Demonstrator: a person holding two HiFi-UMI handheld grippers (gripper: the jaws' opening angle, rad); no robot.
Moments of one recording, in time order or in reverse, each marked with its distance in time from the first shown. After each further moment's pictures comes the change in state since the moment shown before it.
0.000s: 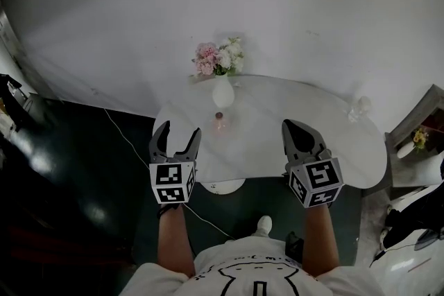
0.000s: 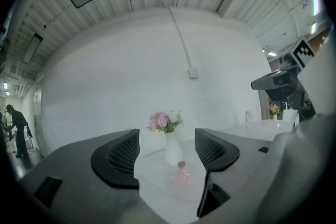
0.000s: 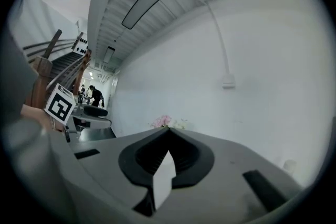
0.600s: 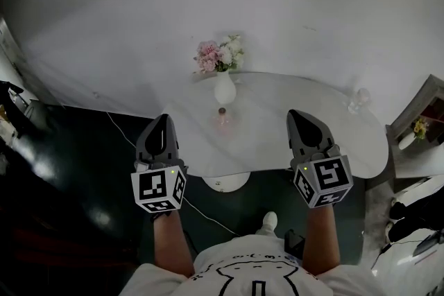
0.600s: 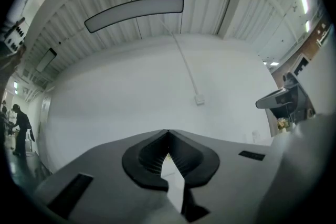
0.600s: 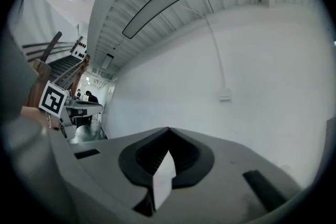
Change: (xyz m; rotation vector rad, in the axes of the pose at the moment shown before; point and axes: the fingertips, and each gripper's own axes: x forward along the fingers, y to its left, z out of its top) left arm -0.070 0.029 0.081 -0.013 -0.253 0.059; right arm -0.036 0.021 0.045 0.002 -0.103 -0.050
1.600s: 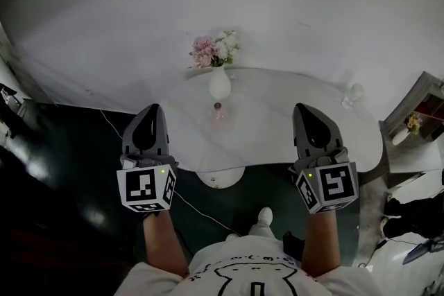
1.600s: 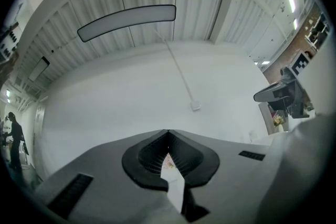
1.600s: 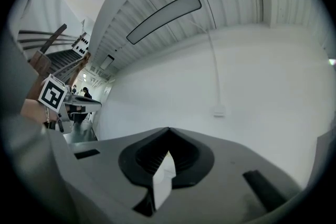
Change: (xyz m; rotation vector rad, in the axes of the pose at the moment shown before) left arm -0.018 0.006 0.041 0.070 -0.075 -0.034; right arm -0.032 0.009 0.040 -0.083 -0.094 -0.075
